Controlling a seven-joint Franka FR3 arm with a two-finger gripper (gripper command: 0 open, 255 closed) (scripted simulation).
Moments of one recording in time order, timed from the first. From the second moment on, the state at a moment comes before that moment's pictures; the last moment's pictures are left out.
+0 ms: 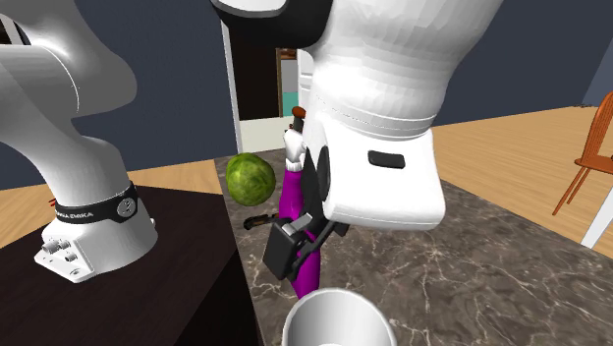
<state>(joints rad) -0.12 0.09 -0.16 -2.27 0.20 2.07 0.16</state>
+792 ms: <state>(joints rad) -0.12 0.09 -0.16 -2.28 0.20 2.07 0.16</state>
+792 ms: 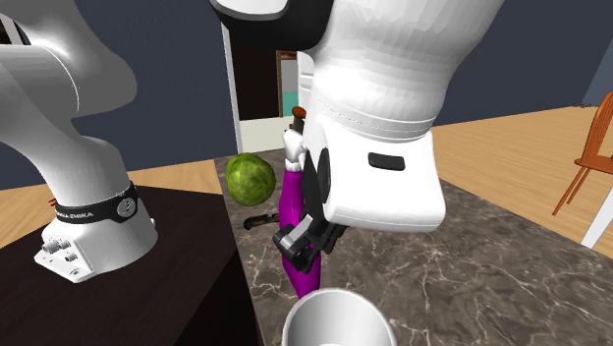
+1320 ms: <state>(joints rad) -0.12 0.06 -0.16 -2.26 0.20 2.03 0.17</state>
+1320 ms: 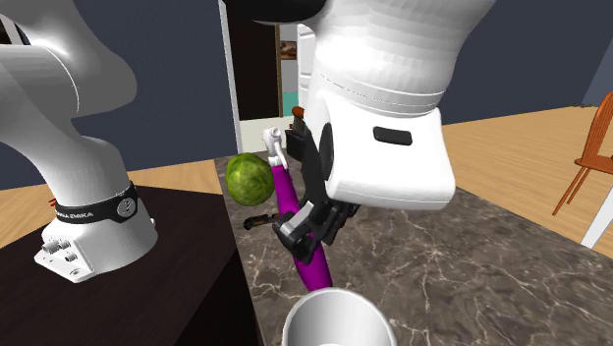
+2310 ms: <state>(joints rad) -0.12 -0.04 -0.16 -2.17 0.16 1.84 0.21</state>
